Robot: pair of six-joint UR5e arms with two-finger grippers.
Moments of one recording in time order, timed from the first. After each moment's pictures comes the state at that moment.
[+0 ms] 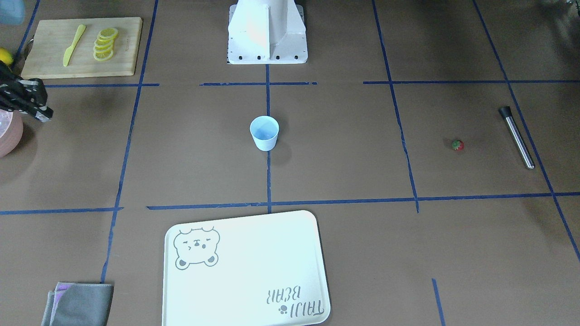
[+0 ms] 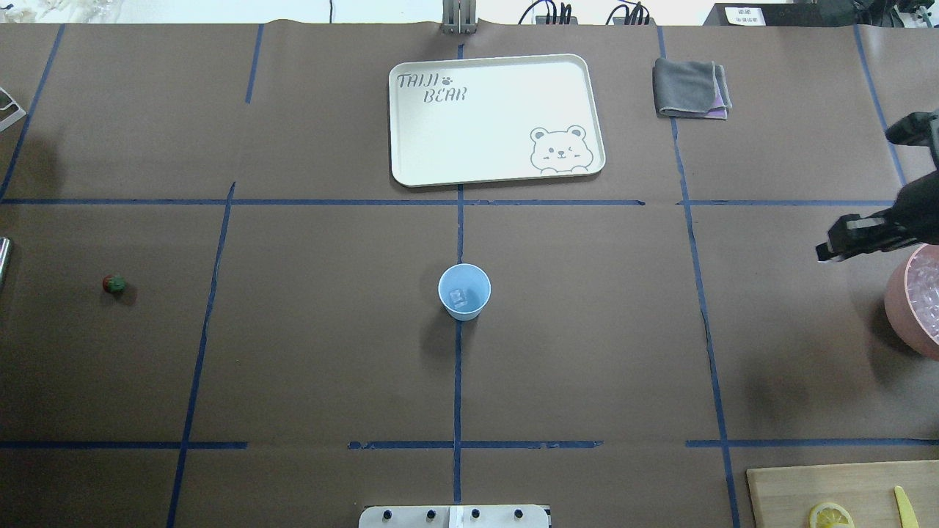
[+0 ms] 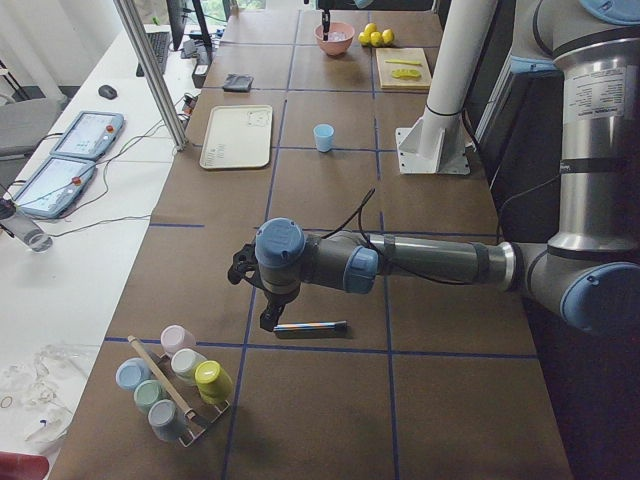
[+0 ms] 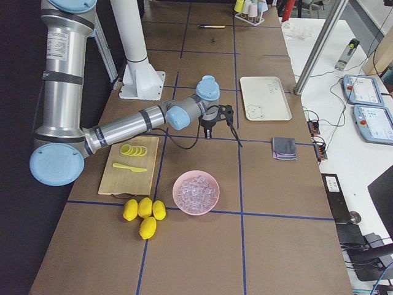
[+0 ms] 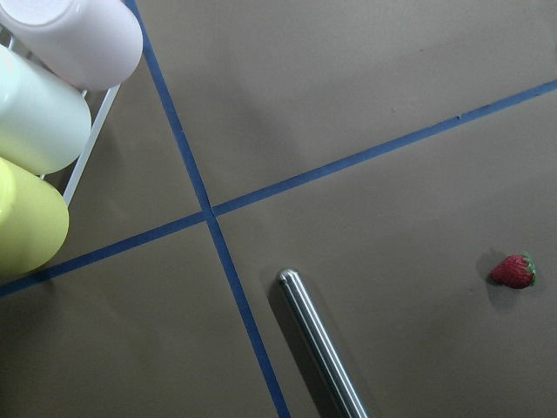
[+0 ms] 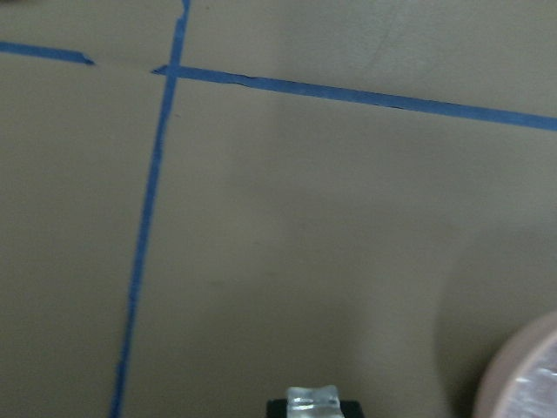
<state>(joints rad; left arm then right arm) -1.56 -1.49 -1.72 -1.69 -2.46 0.22 1.04 -1.62 2.04 -1.33 2.33 0.82</state>
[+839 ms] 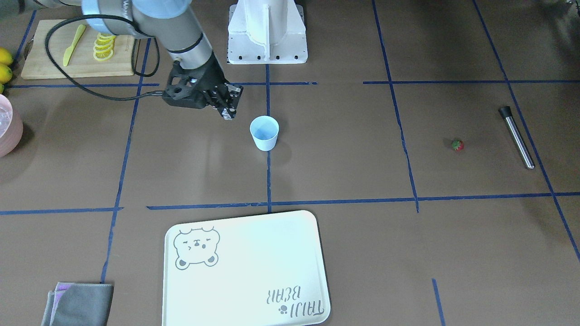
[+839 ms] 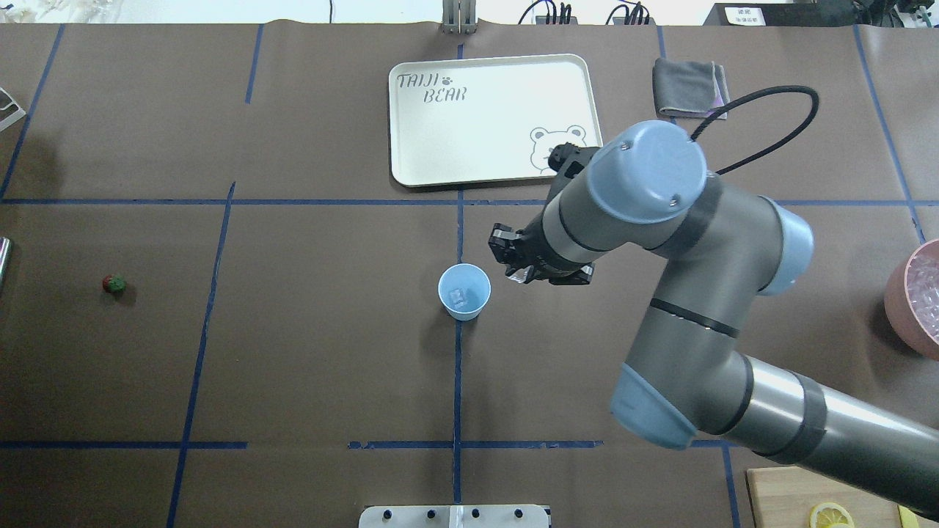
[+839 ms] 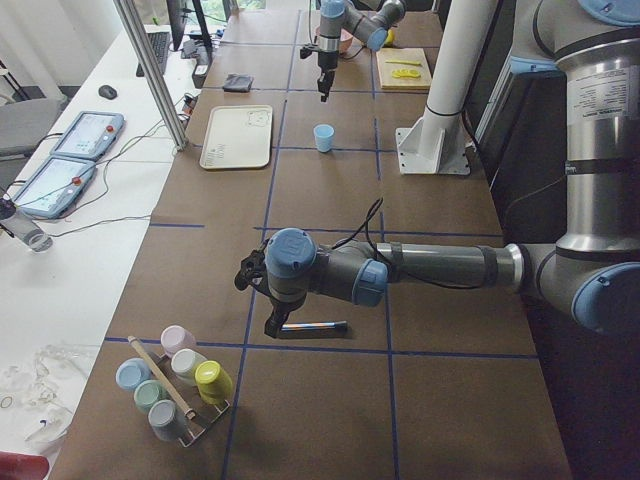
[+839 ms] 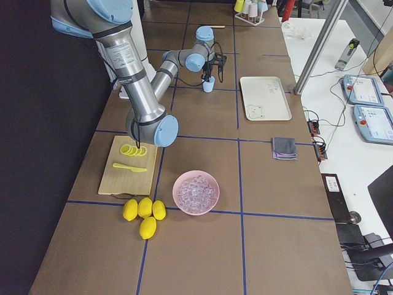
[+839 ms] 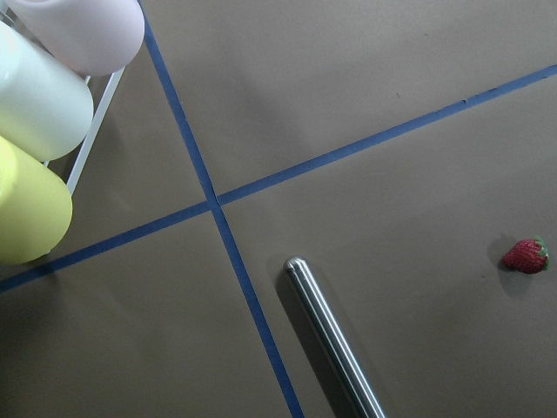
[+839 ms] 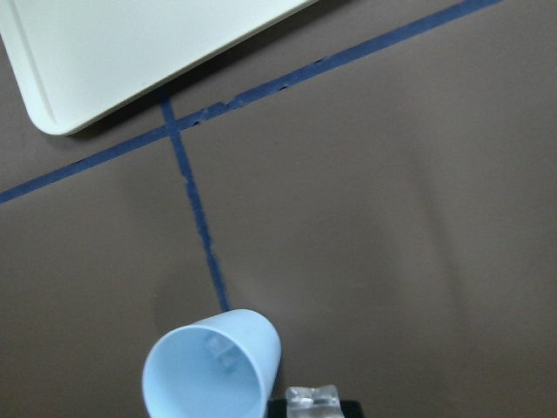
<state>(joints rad) -1.56 -1.45 -1.70 -1.79 -2.46 0.22 0.55 -0.96 1.85 -1.51 1.92 1.60</state>
